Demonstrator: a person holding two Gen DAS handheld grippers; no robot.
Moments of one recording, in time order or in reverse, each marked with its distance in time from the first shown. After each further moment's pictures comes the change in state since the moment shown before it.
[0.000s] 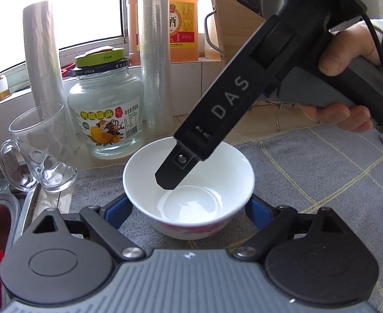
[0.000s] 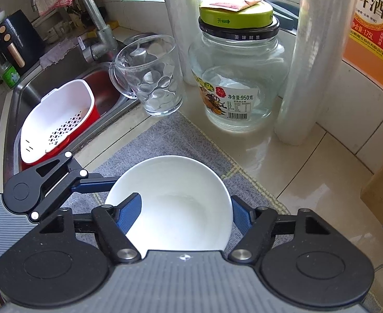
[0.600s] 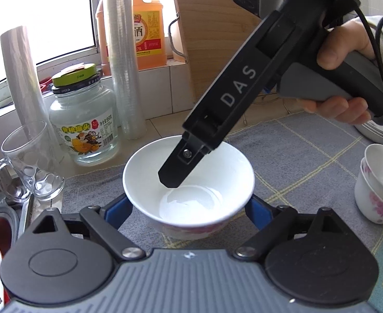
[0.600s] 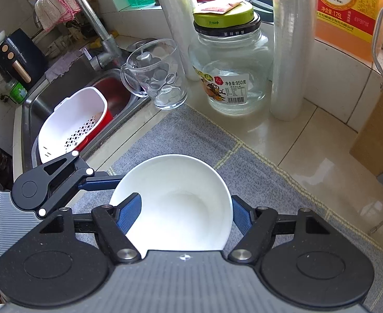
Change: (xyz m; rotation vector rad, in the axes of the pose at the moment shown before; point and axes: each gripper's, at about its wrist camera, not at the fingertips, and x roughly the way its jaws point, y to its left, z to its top) left arm -0.031 -0.027 0.010 0.081 0.037 -0.085; right arm -0.042 0.005 -0.031 0.103 -0.010 0.033
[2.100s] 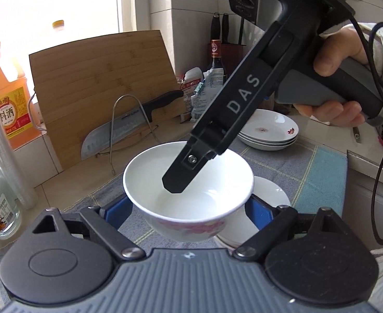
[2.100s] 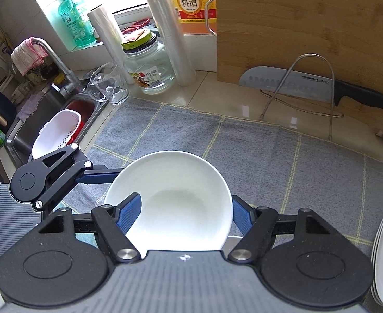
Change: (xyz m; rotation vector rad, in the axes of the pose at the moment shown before) left arm -0.049 -0.139 0.056 0.246 -0.060 -0.332; right arm -0.171 -0.015 -0.144 0.296 -0.108 -0.182
